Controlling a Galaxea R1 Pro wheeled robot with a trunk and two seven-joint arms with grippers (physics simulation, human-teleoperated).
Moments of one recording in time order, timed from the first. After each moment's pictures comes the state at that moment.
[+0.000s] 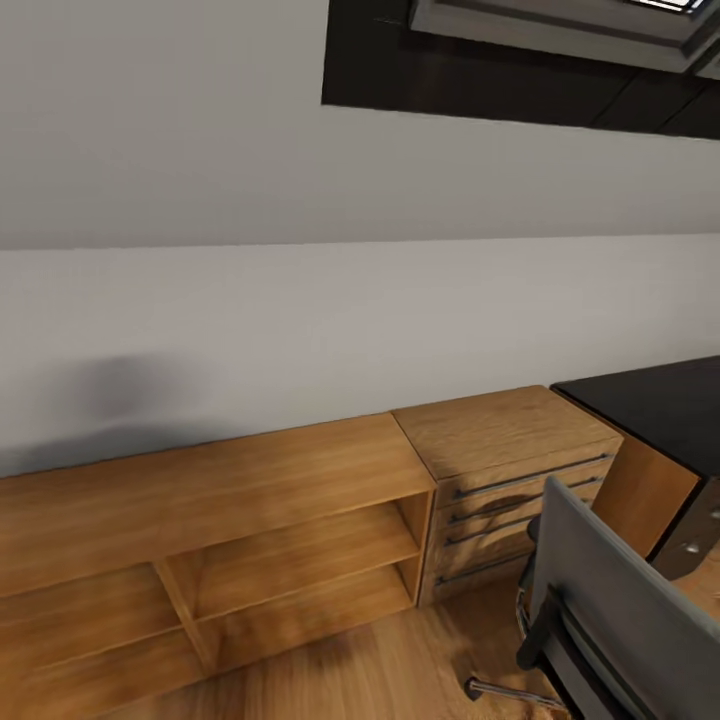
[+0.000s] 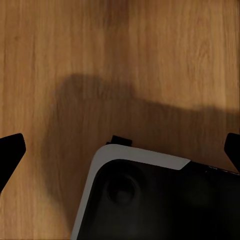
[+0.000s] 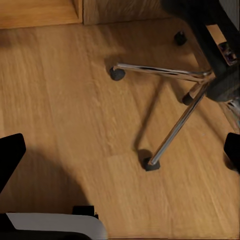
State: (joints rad) left arm 0.02 0.02 -0.21 -0.14 0.48 -0.47 0.01; right arm -0.02 -0.04 0.86 0.00 -0.72 -0.86 -0.19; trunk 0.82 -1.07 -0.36
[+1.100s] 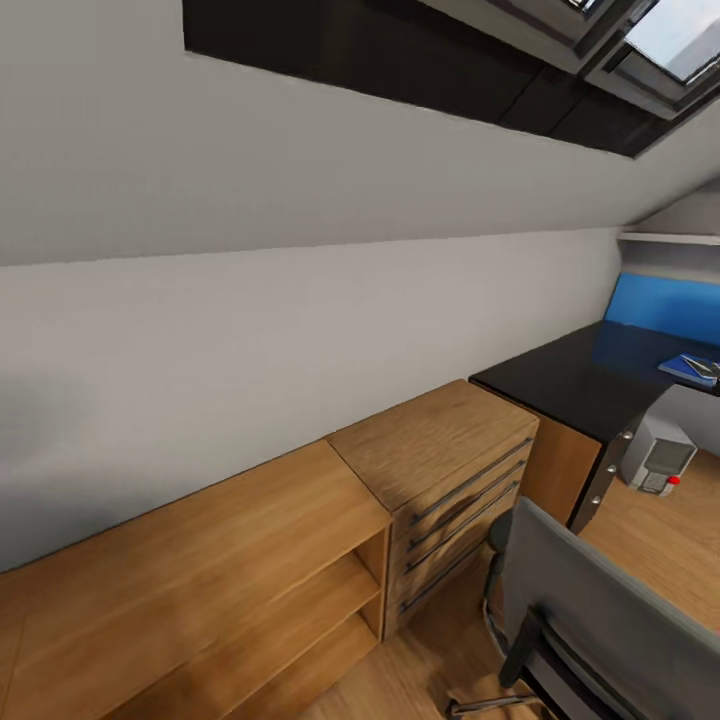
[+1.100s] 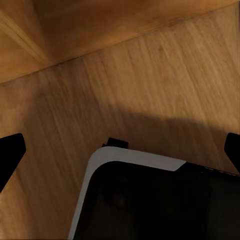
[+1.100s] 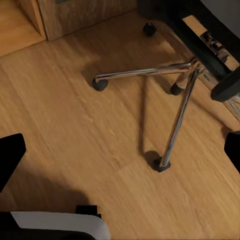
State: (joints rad) left arm 0.02 0.02 -0.22 -0.14 0.47 -0.49 0.01; right arm -0.02 -0.04 0.86 0.00 -0.72 -0.86 -0.18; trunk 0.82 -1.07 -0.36
